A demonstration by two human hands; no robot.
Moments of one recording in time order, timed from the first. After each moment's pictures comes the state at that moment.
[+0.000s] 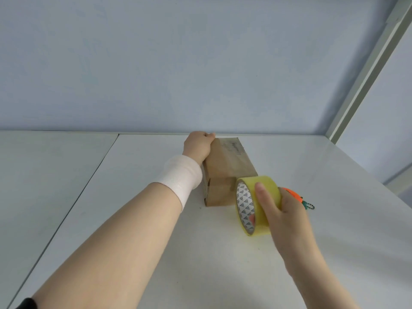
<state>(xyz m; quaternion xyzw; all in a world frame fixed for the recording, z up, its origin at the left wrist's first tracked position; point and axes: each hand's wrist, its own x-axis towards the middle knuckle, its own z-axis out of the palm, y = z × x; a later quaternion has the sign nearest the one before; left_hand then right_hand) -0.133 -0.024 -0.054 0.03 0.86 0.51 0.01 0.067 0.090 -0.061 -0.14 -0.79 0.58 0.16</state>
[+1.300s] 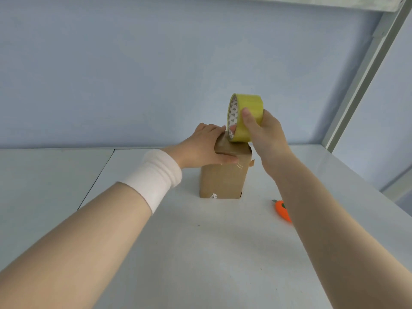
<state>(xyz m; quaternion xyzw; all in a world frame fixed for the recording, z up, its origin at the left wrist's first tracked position) -0.128 -0.036 -0.008 0.34 0.92 0.21 -0.03 -0.055 0.097 0.023 -0.04 -0.76 0.61 0.22</state>
